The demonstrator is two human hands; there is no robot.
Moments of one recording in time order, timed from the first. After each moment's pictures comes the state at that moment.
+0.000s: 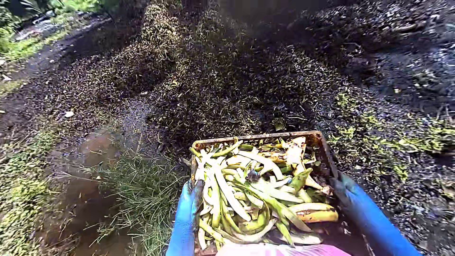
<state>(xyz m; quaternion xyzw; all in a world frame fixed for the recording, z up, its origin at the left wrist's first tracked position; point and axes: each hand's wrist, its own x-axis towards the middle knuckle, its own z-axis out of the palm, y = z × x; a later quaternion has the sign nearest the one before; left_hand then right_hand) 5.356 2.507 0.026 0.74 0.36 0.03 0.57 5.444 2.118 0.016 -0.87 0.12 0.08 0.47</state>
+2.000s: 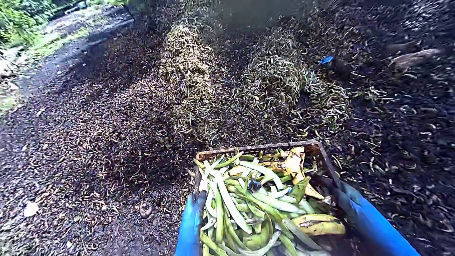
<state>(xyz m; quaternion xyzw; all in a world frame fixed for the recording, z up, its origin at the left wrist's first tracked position) 7.207 3.523 0.143 0.70 0.44 0.02 0.56 7.359 3.138 0.120 -0.88 0.03 0.14 0.46</state>
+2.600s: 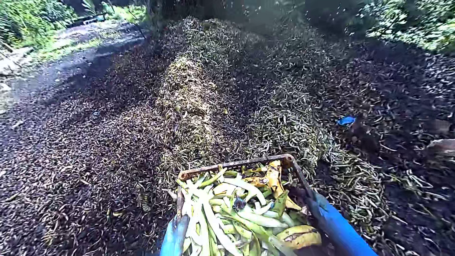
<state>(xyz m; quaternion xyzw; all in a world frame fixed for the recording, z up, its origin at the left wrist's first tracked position) 7.759 3.719 0.204 0.63 0.49 0.09 0.60 7.993 3.377 0.166 -0.89 -0.02 0.19 0.42</state>
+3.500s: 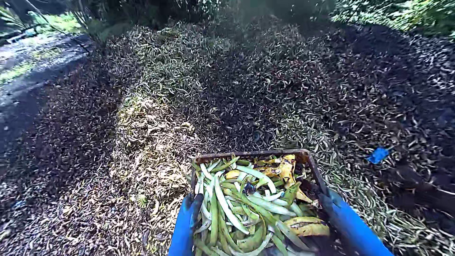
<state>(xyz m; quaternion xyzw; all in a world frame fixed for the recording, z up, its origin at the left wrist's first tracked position) 8.761 4.065 0.230 0.75 0.35 -0.03 0.56 8.837 3.673 0.219 -0.87 0.16 0.13 0.45</state>
